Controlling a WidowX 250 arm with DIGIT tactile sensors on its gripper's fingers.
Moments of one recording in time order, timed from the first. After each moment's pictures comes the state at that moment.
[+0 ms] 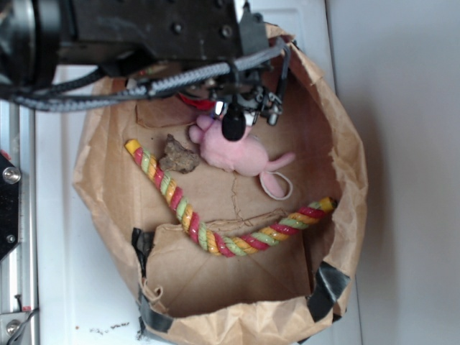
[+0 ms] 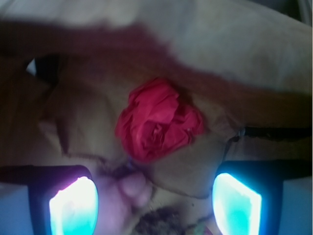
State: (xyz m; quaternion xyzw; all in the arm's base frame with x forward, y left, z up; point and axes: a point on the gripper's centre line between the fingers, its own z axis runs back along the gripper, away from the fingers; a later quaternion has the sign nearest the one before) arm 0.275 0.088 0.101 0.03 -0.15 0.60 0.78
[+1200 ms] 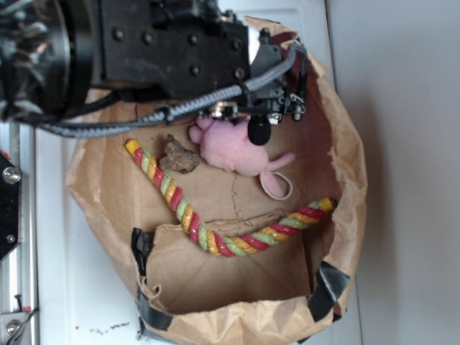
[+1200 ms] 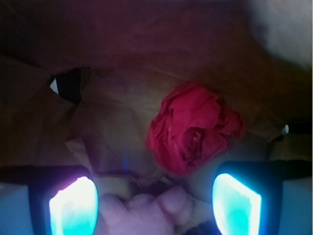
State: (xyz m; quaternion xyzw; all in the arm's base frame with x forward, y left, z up) arm 0.291 0.082 0.088 0.02 -0.18 0.62 0.76
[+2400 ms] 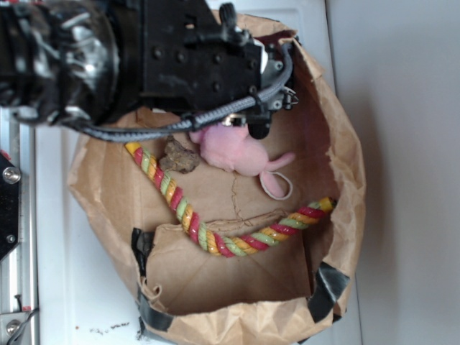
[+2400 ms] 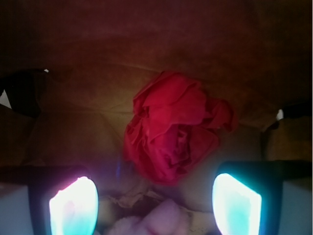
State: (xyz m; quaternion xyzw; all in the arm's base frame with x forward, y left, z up) arm 0.285 0.101 0.068 0.05 -0.16 0.69 0.70
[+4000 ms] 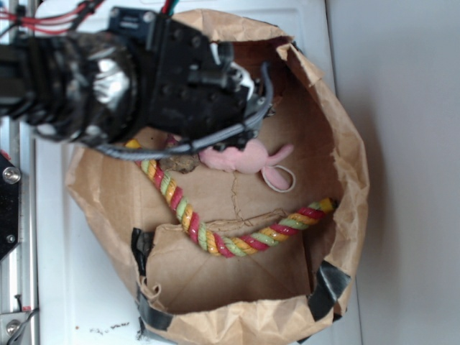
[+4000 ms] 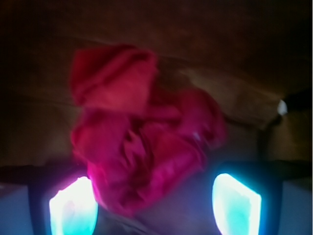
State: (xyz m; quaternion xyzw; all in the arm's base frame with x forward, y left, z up) arm 0.270 0.119 0.043 0.11 -0.16 0.71 0.68
